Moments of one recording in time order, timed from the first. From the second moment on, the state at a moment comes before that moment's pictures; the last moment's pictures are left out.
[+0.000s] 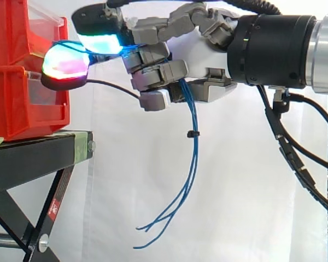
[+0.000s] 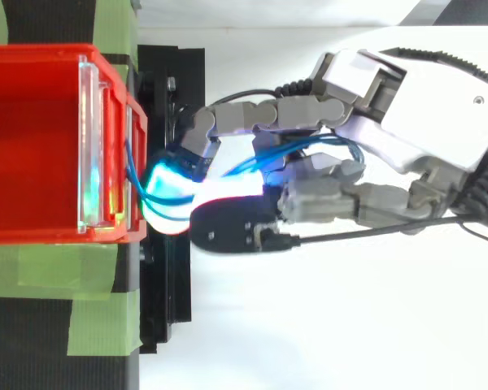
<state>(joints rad) 0.29 -1.97 -1.67 -2.44 -0.92 -0.40</state>
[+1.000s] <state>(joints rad) 0.28 -1.97 -1.67 -2.47 -0.92 -0.38</state>
